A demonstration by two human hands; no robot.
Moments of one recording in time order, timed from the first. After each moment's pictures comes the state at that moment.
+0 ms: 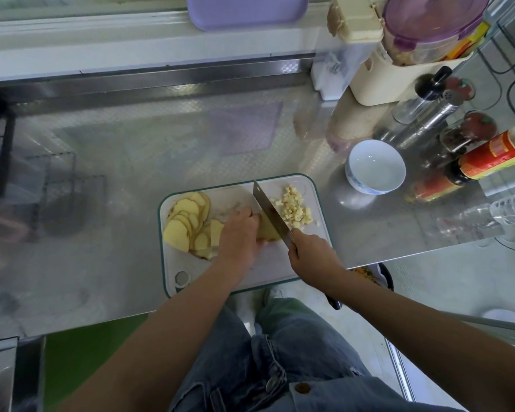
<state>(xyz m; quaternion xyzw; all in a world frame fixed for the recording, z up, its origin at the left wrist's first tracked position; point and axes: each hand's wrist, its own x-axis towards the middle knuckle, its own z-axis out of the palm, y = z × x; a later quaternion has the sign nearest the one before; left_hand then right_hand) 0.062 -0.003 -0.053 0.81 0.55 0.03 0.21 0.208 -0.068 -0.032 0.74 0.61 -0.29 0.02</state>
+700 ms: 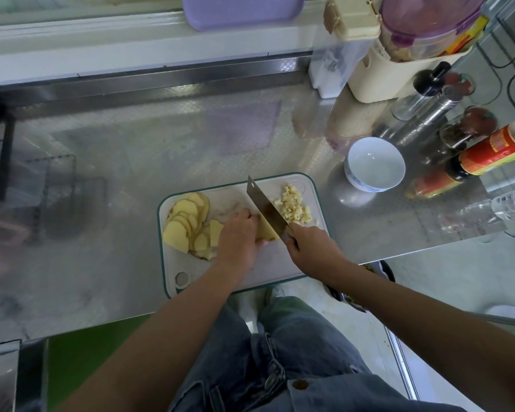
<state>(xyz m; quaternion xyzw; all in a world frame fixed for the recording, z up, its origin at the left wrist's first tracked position) 0.061 -0.006 -0.055 0.81 0.55 0.04 0.20 0.213 -0.060 -0.021 0.72 0.63 -0.30 -0.01</state>
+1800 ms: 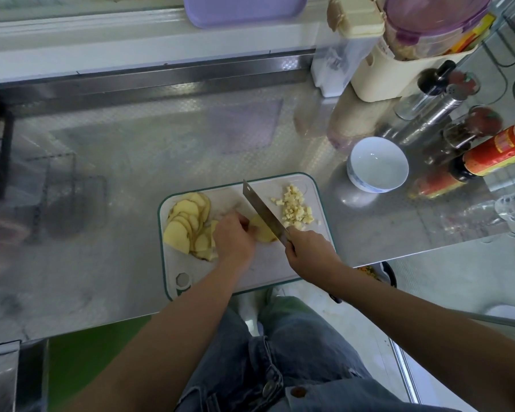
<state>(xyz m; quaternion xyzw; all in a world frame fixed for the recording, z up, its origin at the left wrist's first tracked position) 0.063 0.000 -0.057 0.61 0.70 0.15 0.34 0.205 -0.060 -0.026 0.72 0.63 -0.28 0.01</state>
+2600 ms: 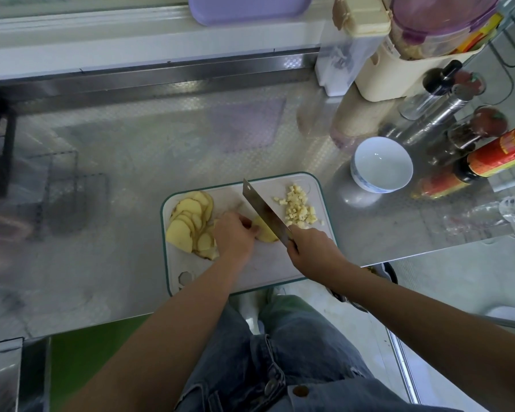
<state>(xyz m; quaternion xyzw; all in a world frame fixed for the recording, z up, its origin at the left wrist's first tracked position) 0.060 0.008 -0.056 0.57 0.71 0.11 0.40 0.206 -0.056 -0.019 0.71 0.64 -0.29 0.02</state>
